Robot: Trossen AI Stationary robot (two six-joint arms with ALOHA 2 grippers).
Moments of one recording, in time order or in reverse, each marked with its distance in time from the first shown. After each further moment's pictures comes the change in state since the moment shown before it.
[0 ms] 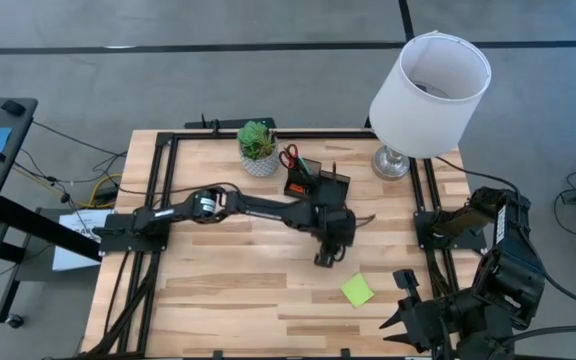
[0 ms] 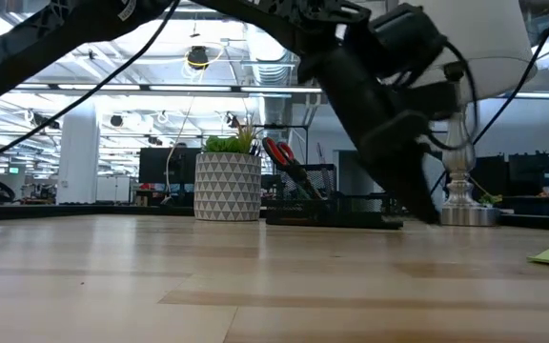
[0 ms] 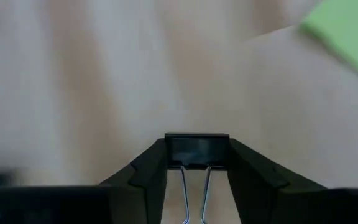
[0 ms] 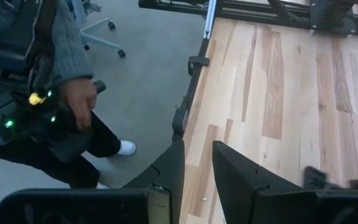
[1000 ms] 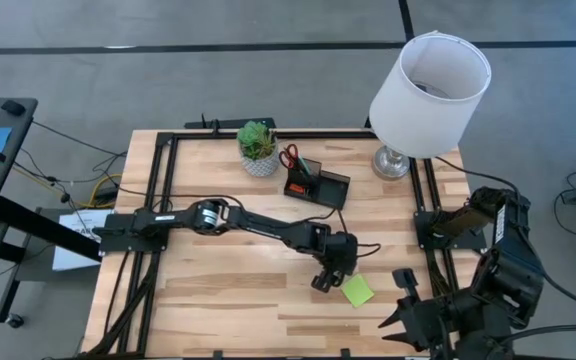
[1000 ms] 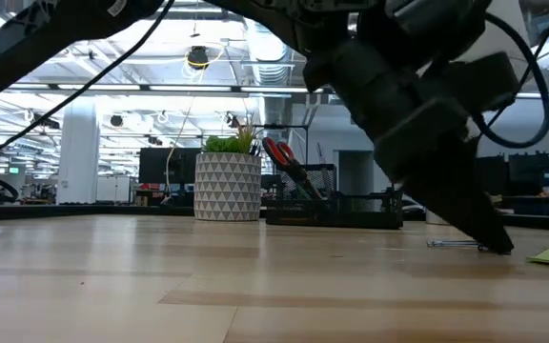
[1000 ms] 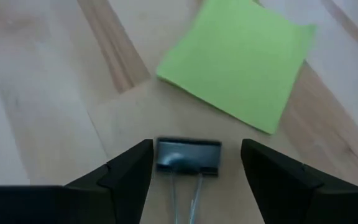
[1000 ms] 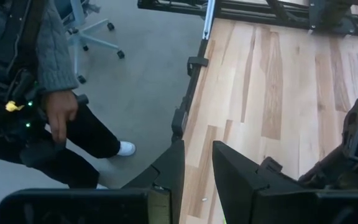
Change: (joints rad) left arm -0.112 0.052 0.000 0.127 0.111 0.076; right arm -0.006 0.000 0.000 0.001 0.000 0.000
